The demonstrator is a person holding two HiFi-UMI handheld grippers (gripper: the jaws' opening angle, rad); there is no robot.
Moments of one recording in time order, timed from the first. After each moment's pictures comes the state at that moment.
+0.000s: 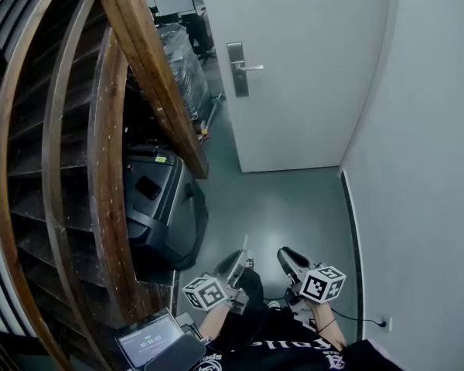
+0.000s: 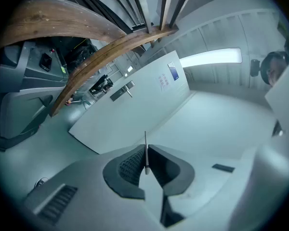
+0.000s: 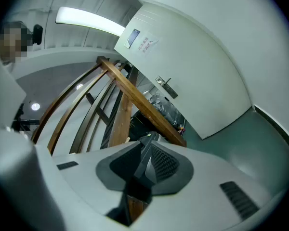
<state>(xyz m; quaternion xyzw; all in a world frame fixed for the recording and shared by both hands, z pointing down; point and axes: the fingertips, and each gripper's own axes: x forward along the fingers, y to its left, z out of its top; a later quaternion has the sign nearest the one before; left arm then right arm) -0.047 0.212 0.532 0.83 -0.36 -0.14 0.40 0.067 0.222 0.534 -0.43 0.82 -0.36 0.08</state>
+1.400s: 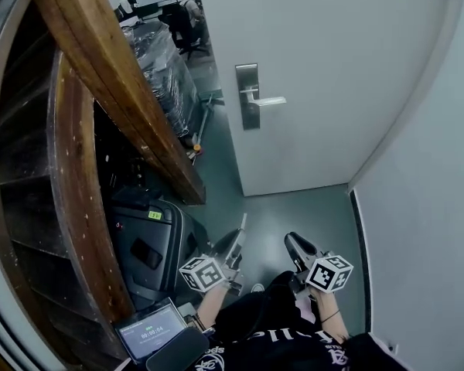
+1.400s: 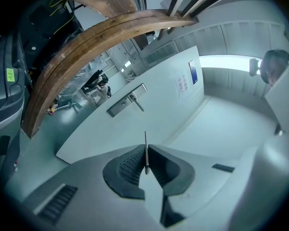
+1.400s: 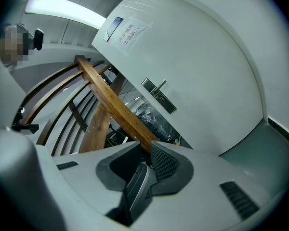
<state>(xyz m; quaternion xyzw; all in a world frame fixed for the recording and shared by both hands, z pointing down) -0.102 -0.203 0.509 0.85 -0.33 -0.13 0.40 0.029 -0.163 0.515 -0.48 0.79 -0.36 0.10</state>
